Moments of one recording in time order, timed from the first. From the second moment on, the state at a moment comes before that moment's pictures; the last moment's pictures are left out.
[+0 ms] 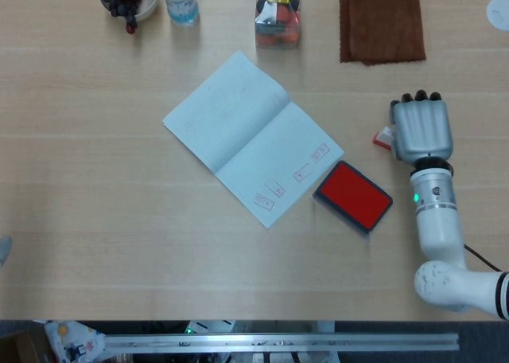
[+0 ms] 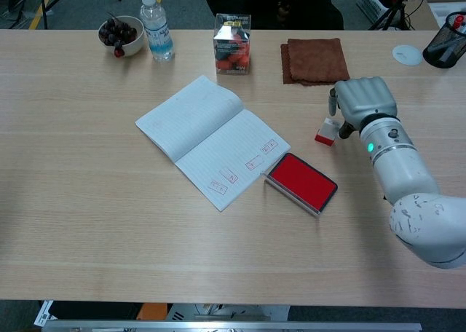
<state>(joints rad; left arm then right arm) 0.04 -1.07 0.07 -1.71 1.62 1.54 0.01 0.63 -1.80 0.21 -1.44 -0.72 1.28 -0.99</state>
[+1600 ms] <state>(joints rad) 0.05 -1.05 0.08 -1.70 1.59 1.53 -0.01 0.67 -1.85 0.22 -1.36 -0.66 1.24 -1.00</state>
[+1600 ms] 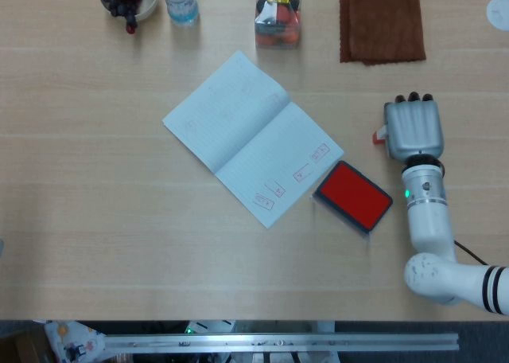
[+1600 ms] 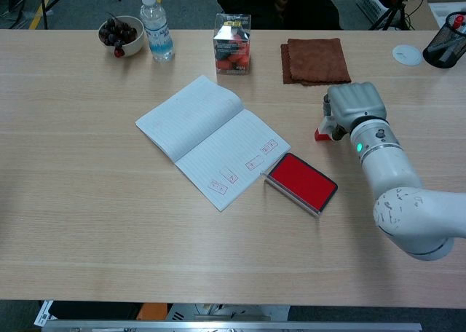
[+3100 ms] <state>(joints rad) 0.06 -1.05 0.08 -1.71 1.59 1.54 -0.01 0.66 -1.73 -0.07 -1.58 -1.07 1.16 -1.03</state>
